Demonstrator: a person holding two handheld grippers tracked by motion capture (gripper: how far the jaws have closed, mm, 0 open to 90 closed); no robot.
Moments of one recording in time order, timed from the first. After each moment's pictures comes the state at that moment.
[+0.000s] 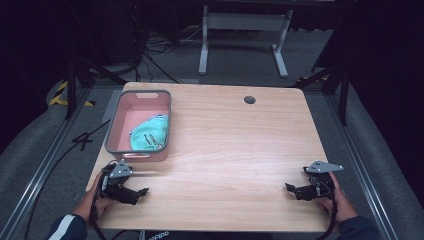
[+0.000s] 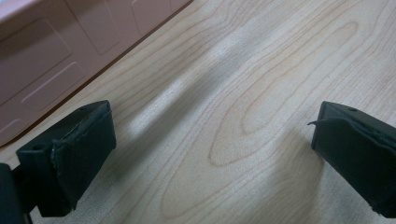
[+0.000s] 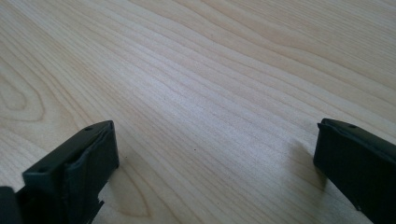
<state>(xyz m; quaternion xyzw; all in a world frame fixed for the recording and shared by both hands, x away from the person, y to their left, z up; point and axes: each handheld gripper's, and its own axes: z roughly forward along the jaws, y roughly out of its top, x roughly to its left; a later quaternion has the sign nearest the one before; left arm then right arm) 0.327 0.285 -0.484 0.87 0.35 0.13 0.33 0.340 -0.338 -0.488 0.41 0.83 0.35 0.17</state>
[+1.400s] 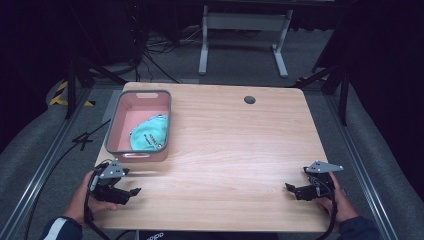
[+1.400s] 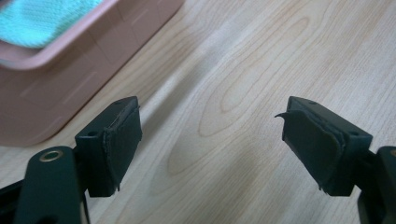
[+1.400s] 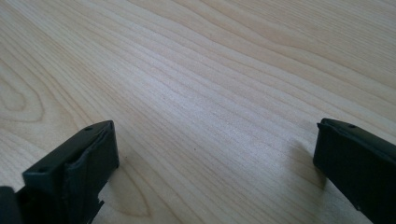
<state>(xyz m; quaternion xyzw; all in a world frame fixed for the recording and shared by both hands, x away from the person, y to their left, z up) 0.314 0.296 -0.446 0.89 0.31 0.12 0.31 0.339 -0.338 -0.488 0.42 0.82 0.35 0.17</state>
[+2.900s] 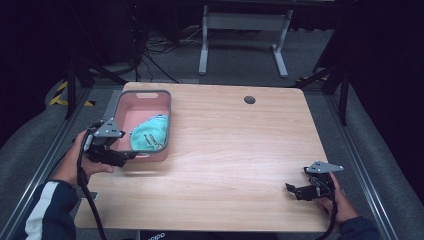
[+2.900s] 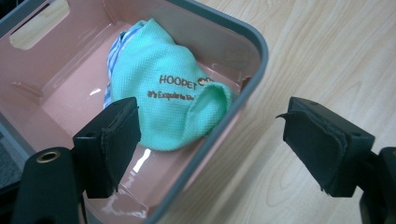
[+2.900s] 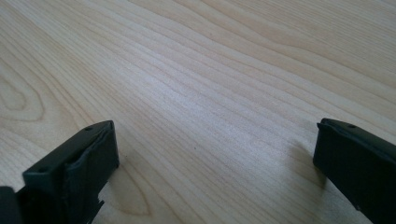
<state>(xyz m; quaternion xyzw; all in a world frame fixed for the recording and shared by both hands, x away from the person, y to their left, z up) 0.381 0.287 -0.351 0.89 0.30 0.17 0.29 0.339 -0.338 -0.488 0.41 0.82 0.35 0.17</state>
